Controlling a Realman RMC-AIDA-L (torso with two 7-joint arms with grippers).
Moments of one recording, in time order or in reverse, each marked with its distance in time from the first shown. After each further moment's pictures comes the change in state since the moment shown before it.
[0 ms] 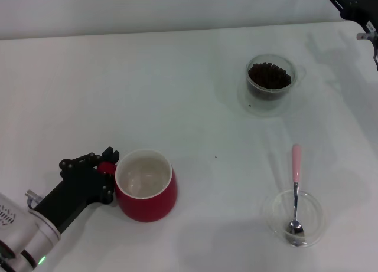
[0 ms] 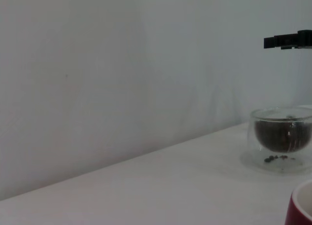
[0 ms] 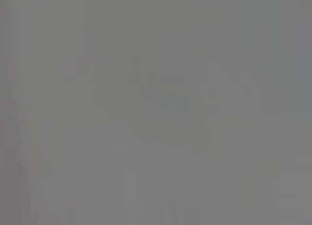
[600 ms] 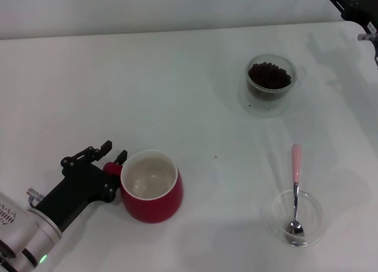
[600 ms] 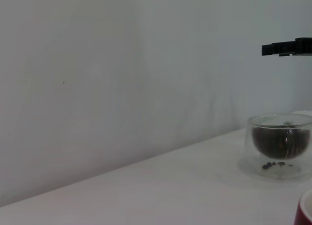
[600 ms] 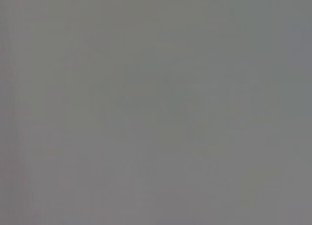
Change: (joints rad) left arm -0.004 0.000 0.000 0.004 0.002 0.011 0.000; right arm -0.003 0.000 0.001 0.000 0.000 -0.001 -0.001
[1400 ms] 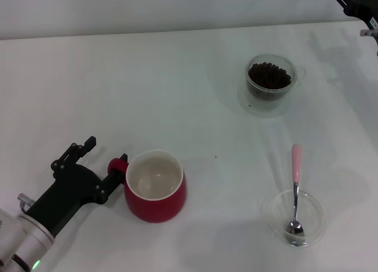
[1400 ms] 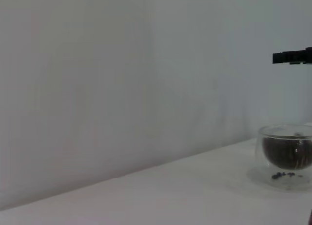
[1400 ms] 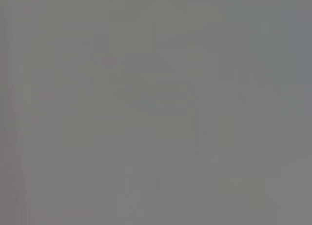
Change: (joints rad) left arm 0.028 0.003 -0.010 0.000 -0.010 0.041 -0.010; right arm -0.003 -0.003 -0.002 -0.021 0.000 0.007 -0.002
